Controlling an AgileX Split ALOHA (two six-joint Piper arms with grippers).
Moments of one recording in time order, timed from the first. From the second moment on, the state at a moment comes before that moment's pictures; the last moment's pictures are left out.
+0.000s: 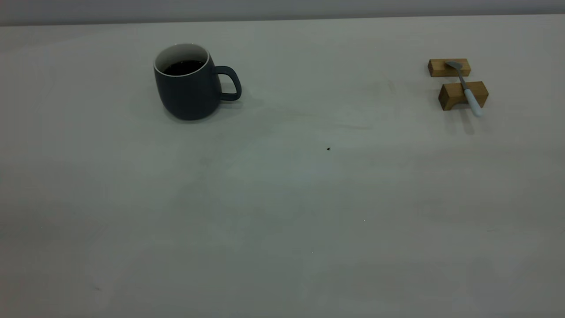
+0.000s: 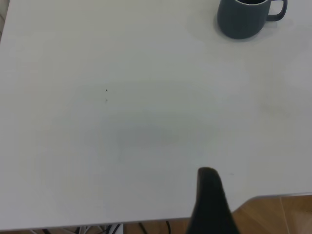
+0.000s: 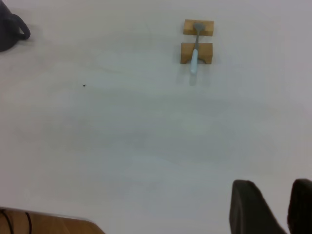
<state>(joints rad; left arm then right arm) 0.00 -0.02 -0.49 -0.02 1.13 0.05 0.05 0.02 -0.47 0.08 1.14 -0.09</state>
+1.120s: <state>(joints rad) 0.00 -0.02 -0.49 -0.02 1.13 0.03 0.05 0.02 -0.47 0.08 1.14 -0.09</state>
